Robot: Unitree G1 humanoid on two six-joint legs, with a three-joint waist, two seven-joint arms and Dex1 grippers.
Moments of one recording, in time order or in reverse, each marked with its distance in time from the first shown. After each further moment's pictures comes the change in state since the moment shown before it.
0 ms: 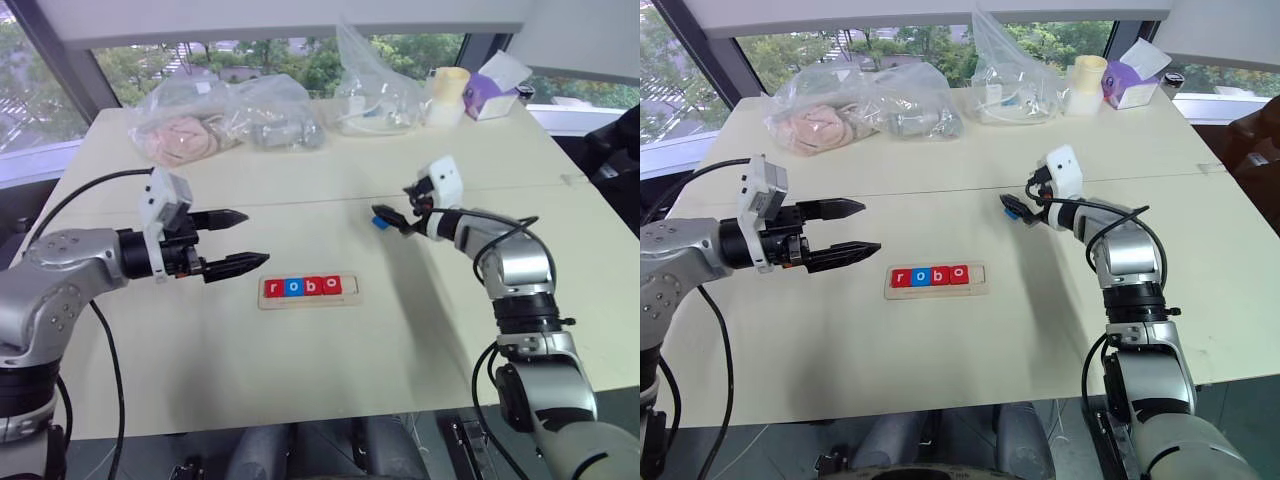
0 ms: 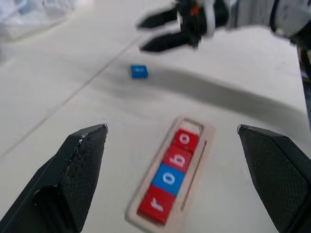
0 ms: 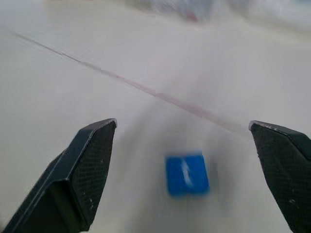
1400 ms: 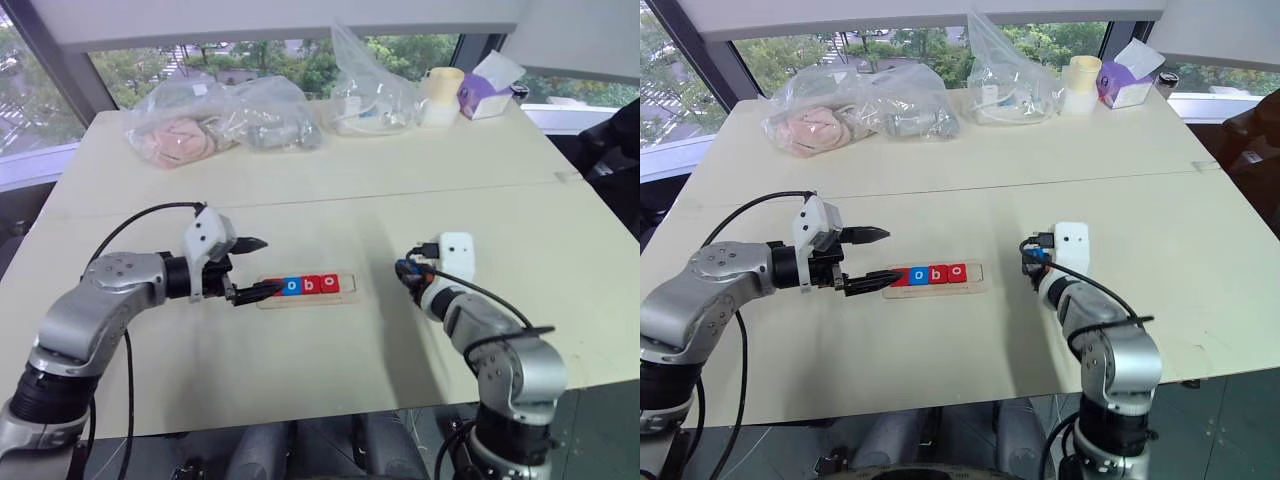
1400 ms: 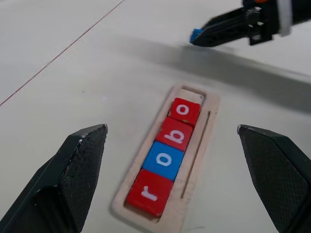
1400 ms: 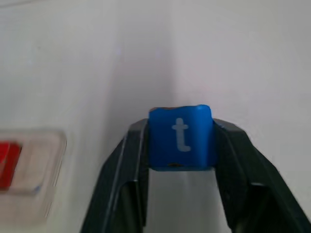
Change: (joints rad) left arm 0.034 -0.075 -0.198 0.024 0.249 -0.170 0.002; right arm 0.505 0.405 -0.113 -1.015 0.028 0.743 -0.594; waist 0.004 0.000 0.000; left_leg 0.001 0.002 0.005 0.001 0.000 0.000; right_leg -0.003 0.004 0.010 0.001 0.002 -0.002
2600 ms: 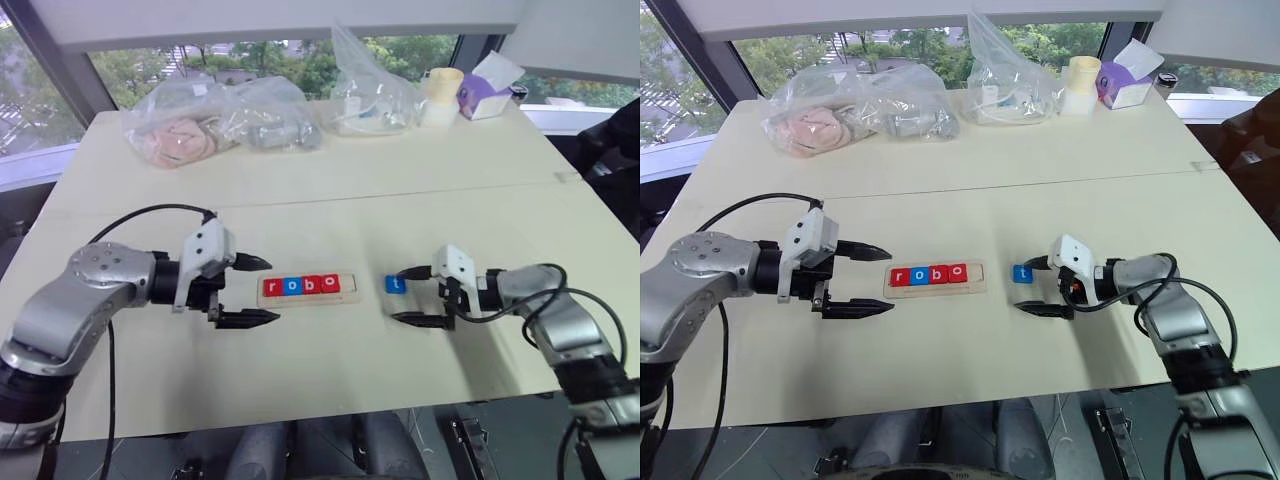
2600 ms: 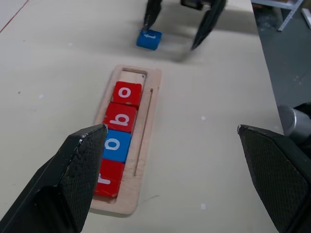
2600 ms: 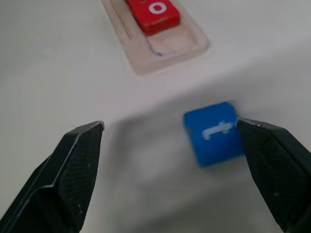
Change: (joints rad) left arm 0.023 0.152 -0.014 -0.093 -0.024 0.043 -0.198; right arm -0.197 -0.710 0.292 0.900 -0.010 -1.177 1.210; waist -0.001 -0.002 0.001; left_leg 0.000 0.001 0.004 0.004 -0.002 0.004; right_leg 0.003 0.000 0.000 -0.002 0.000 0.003
